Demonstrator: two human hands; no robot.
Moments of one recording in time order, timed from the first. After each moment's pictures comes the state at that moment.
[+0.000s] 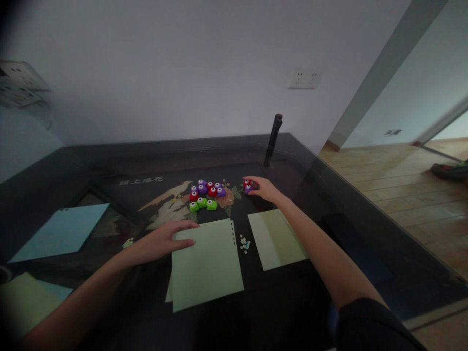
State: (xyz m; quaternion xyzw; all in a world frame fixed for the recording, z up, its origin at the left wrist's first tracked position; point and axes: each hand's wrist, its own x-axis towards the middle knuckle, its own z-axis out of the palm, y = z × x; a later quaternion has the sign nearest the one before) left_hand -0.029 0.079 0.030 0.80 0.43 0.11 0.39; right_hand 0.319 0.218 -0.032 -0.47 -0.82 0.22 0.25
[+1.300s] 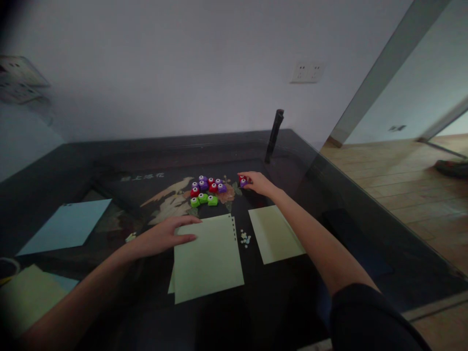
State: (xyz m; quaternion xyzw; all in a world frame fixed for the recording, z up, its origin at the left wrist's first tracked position) left_hand -0.029 0.080 0.025 0.81 0.41 0.11 0.40; right_hand 0.297 0.232 -0.030 -0.46 -0.85 0.17 0.20
